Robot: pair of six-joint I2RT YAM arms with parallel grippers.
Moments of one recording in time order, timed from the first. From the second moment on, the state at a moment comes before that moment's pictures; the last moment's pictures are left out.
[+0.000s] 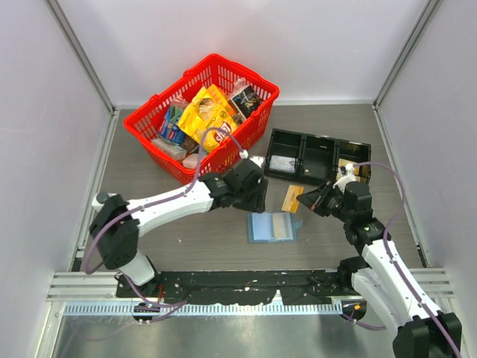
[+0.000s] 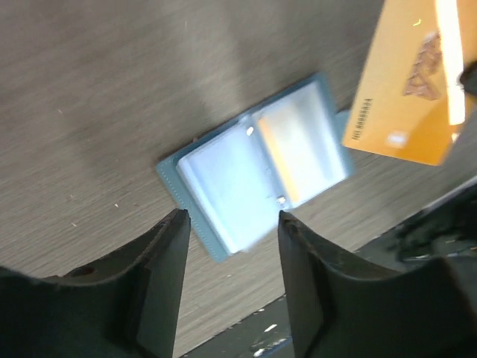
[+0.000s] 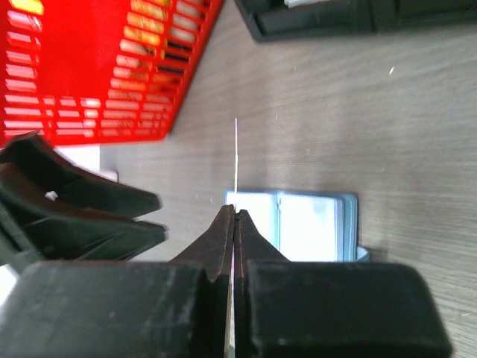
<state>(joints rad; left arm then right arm) -0.97 1.64 1.19 -0.51 -0.06 -0.64 0.18 0.70 0.37 -0.14 -0.41 0.77</state>
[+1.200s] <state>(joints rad) -0.73 0.72 0.99 -0.48 -0.68 -0.29 0.12 0.94 0.42 0.24 0.73 1.10</state>
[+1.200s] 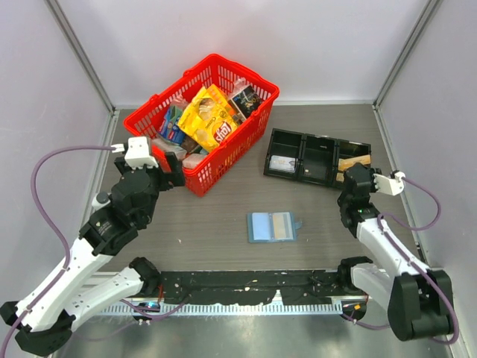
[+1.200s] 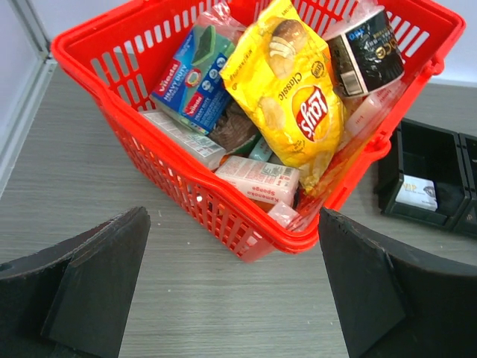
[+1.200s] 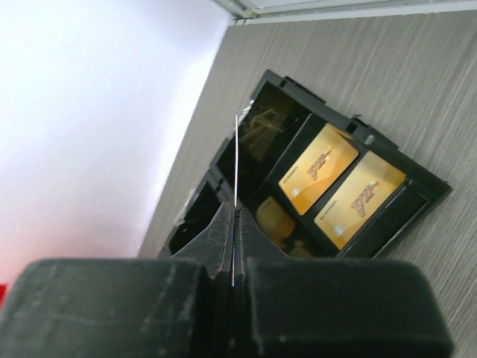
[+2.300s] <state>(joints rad) -0.72 0.71 0.96 -0.43 -0.75 -0.25 0.05 1.39 0.51 0.36 0.70 1.35</state>
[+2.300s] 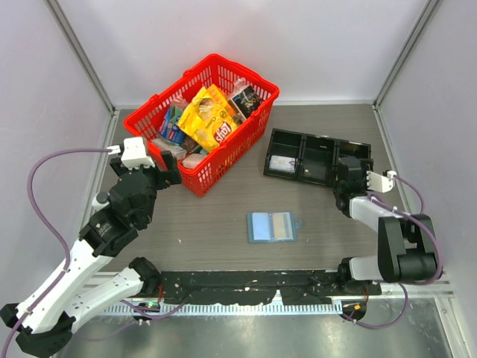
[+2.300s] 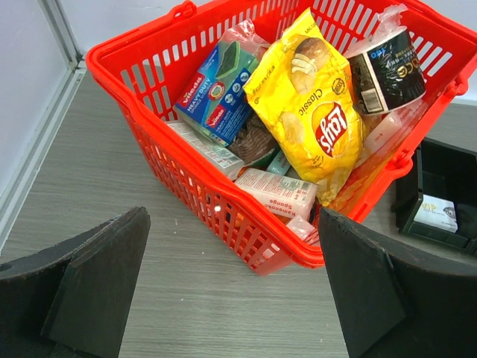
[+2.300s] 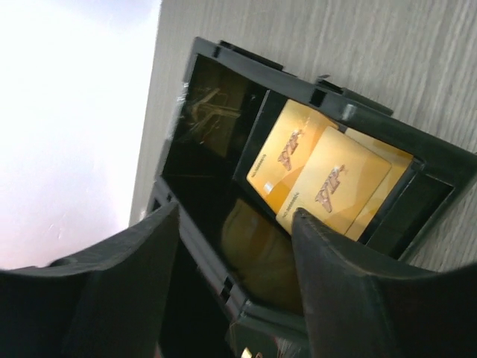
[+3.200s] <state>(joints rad) -0.77 1.00 1.17 -0.58 -0.49 -0.44 0.21 0.85 0.68 -0.27 -0.05 0.63</state>
